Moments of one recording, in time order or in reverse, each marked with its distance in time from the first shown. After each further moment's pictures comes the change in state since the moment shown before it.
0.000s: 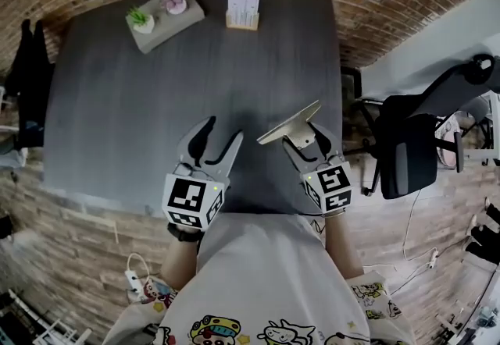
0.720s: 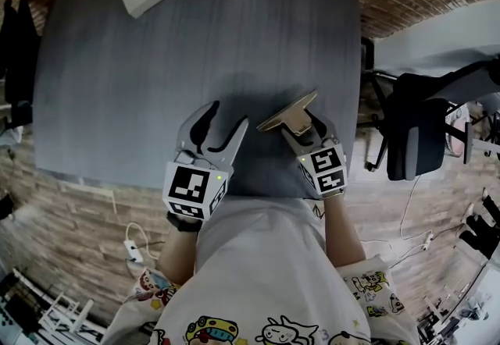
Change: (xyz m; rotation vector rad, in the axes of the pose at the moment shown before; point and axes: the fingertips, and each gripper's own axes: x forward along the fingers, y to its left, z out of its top) left arm 0.011 0.006 -0.053 -0.055 0.111 -0.004; right arm 0.047 0.018 -0.089 0.005 0.208 0.070
